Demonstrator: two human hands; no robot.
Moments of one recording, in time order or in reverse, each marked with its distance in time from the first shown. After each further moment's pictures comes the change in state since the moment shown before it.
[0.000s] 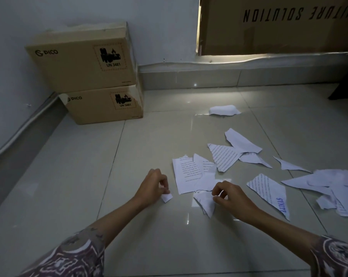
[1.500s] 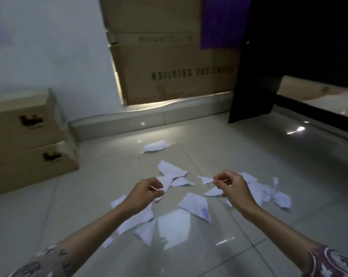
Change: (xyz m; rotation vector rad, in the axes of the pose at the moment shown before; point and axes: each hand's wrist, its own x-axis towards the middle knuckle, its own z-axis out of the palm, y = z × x) left_hand 0.015 0.209 -0.011 -0.284 -0.147 0.234; right_hand -0.121 0.036 -0.164 0.465 0.678 0.121
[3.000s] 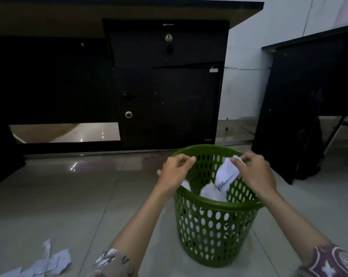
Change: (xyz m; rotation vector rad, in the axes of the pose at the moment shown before) left_hand -0.097 0.446 0.401 -0.278 -0.898 0.768; right_hand -0.334 0.007 -0.414 -0.705 1.441 0.526
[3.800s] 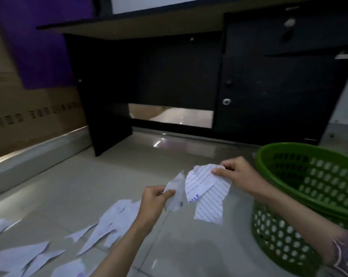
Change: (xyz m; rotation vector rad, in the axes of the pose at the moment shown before) left_hand -0.202 -0.102 -0.149 -0.223 0.528 -0.264; right_hand -0.106 -0.153 0.102 0.466 -0.931 -0.438
